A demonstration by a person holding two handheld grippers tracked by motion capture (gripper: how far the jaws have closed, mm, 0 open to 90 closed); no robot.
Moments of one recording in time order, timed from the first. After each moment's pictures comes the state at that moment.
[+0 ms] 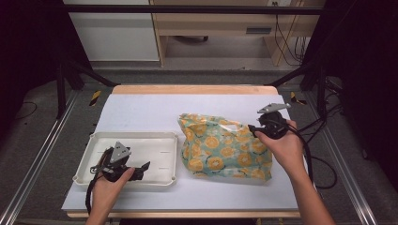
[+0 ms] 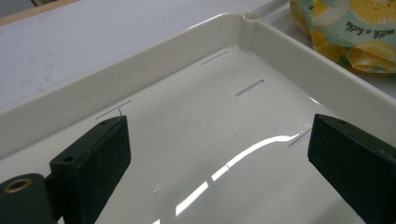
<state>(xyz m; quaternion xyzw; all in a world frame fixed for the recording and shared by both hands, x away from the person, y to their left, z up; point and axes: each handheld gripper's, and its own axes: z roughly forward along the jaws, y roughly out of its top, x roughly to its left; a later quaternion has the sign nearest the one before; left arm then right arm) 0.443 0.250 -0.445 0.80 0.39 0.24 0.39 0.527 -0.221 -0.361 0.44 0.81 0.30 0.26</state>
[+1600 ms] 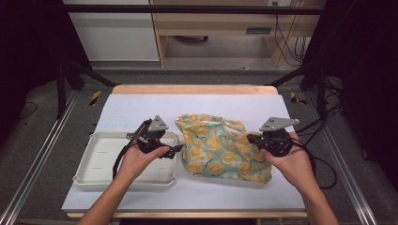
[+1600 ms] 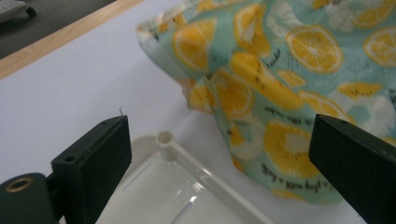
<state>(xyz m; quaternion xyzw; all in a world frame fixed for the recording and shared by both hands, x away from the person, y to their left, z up) 0.509 0.152 -0.387 0.85 0.30 0.17 0.40 0.463 -0.219 -0.349 0.33 0.84 0.38 0.21</state>
